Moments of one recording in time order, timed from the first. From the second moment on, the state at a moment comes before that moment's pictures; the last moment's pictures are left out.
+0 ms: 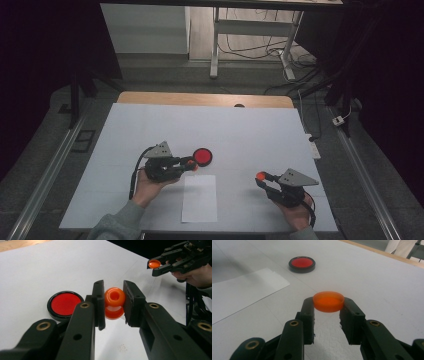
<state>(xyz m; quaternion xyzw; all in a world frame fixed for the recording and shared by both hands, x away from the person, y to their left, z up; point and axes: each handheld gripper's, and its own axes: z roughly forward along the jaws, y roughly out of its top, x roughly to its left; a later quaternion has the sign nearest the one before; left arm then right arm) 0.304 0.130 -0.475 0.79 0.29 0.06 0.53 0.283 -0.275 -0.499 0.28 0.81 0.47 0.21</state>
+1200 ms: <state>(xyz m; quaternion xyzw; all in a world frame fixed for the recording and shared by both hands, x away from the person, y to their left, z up) 0.336 0.122 -0.458 0.79 0.29 0.08 0.53 0.285 -0.275 -0.496 0.28 0.81 0.47 0.22</state>
